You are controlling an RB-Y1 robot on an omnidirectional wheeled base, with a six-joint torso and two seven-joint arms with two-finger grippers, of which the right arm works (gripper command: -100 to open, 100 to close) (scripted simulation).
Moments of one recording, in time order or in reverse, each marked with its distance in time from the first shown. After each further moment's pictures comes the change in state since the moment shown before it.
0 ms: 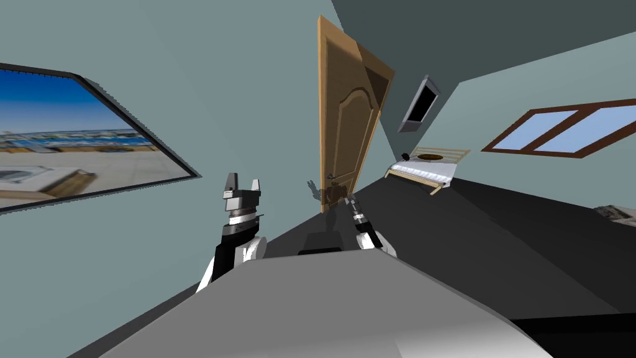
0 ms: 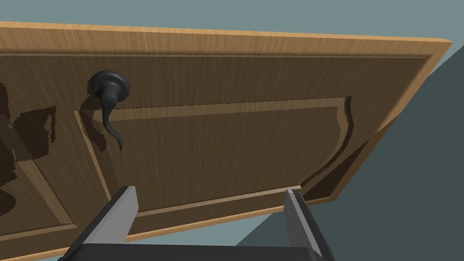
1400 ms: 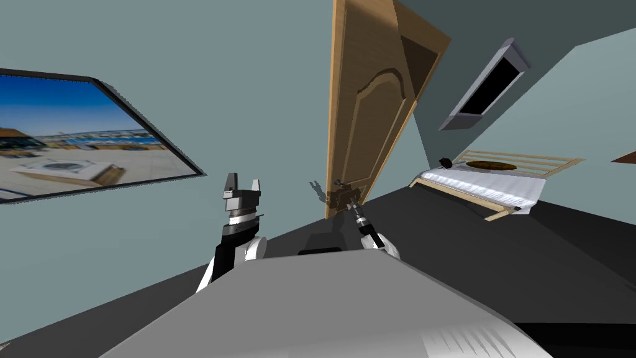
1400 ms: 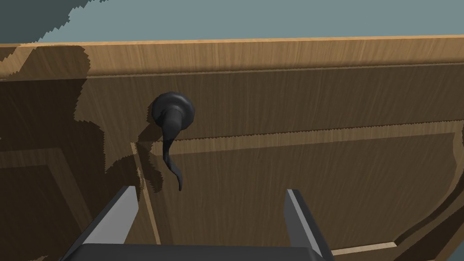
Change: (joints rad) arm -0.101 -0.096 0.056 0.310 -0.069 -0.081 -0.092
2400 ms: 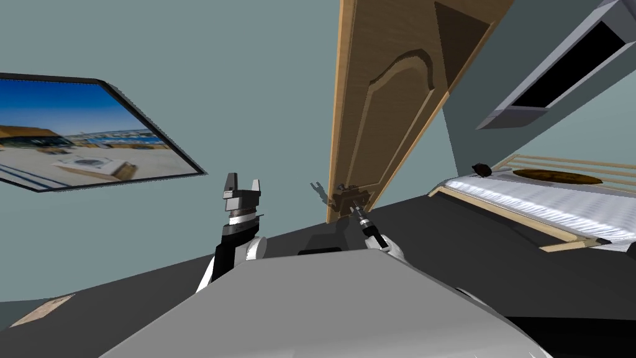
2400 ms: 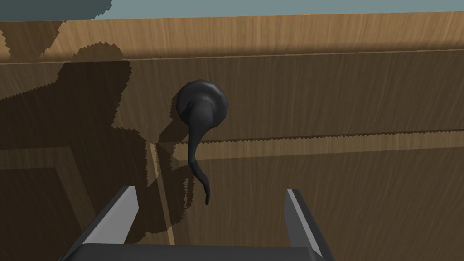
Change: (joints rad) arm -0.060 -0.055 0.032 0.182 -0.041 -0.046 -0.054
